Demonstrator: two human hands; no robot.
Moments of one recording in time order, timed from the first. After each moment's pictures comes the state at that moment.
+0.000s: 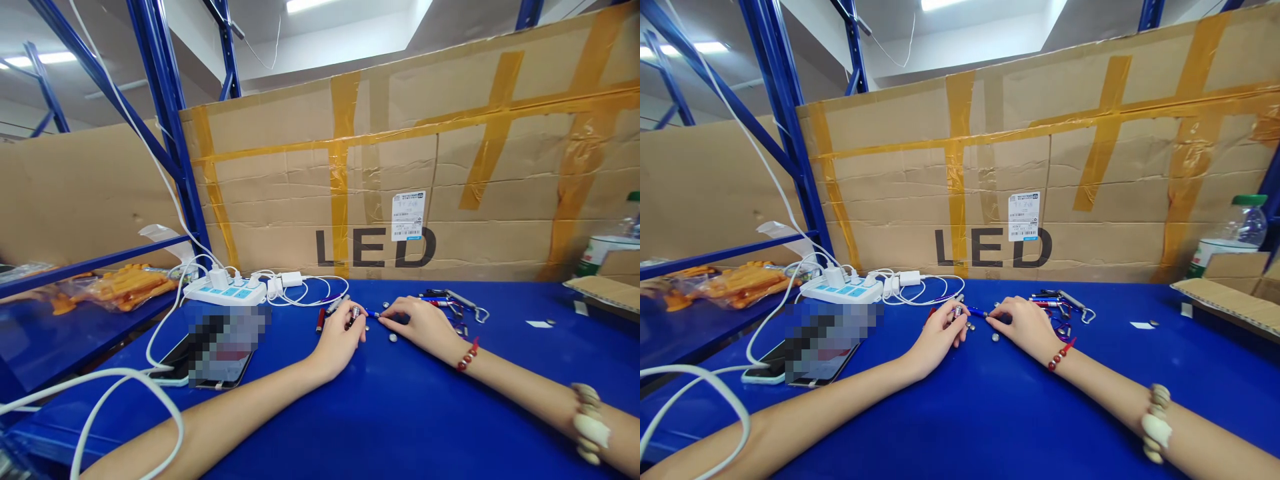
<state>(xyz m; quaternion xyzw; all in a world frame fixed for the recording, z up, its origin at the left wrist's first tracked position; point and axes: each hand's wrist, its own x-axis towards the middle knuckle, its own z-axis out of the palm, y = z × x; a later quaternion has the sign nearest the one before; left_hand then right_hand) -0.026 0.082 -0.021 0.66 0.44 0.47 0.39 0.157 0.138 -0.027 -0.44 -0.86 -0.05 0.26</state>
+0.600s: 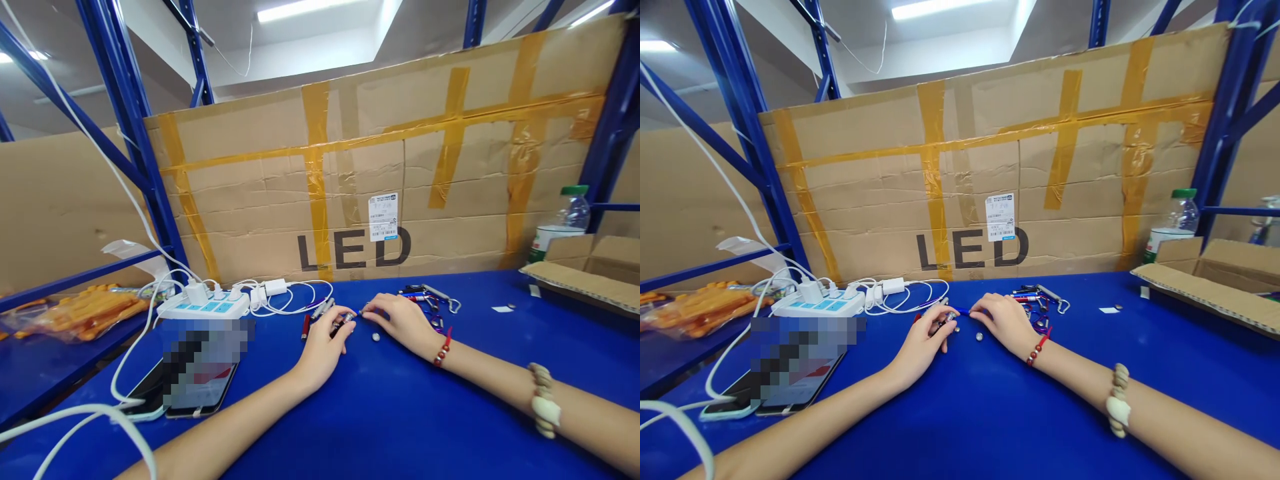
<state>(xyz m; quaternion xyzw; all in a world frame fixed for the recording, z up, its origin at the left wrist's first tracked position) -0.026 0.083 -0.020 0.69 0.43 0.46 0.36 0.155 0.139 -0.026 -0.40 -0.85 -0.05 0.33</state>
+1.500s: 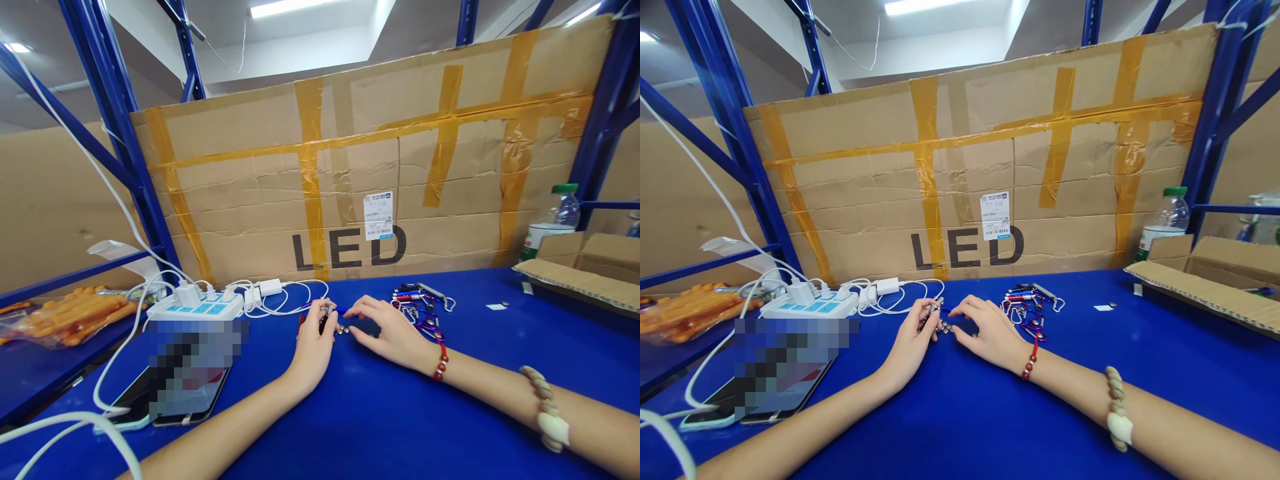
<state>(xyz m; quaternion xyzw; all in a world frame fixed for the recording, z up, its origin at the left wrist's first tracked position) -0.027 0.087 -0.024 0.65 0.47 0.50 0.32 0.140 0.115 -0.026 -0.32 -0.87 0.01 0.37</state>
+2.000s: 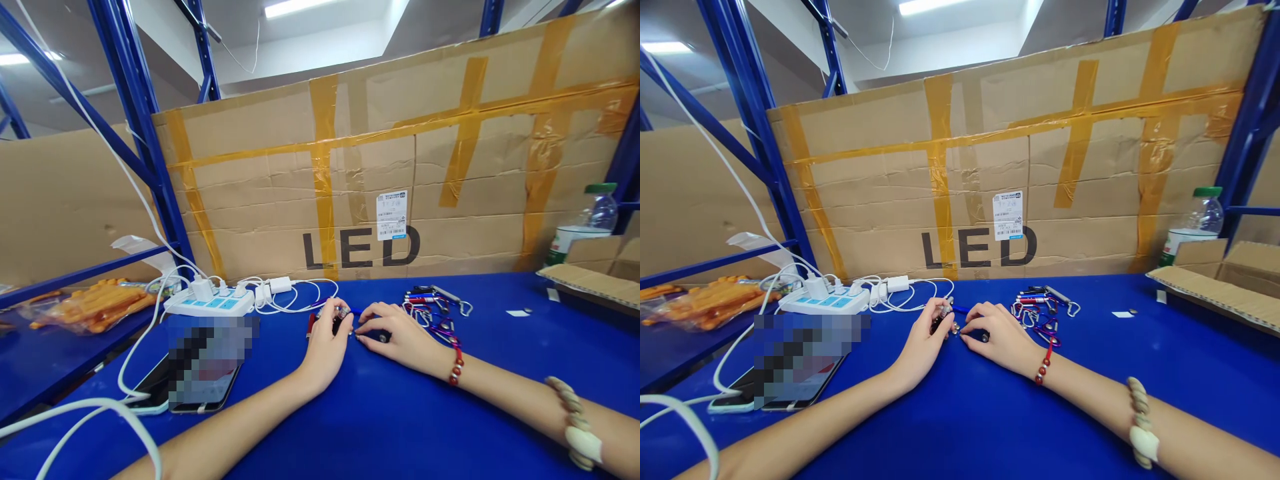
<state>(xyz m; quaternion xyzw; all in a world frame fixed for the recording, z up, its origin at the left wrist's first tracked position) -0.026 0.083 -0.023 0.68 0.46 0.50 0.29 0.142 0.120 -0.030 -0.31 -0.90 0.00 0.29</state>
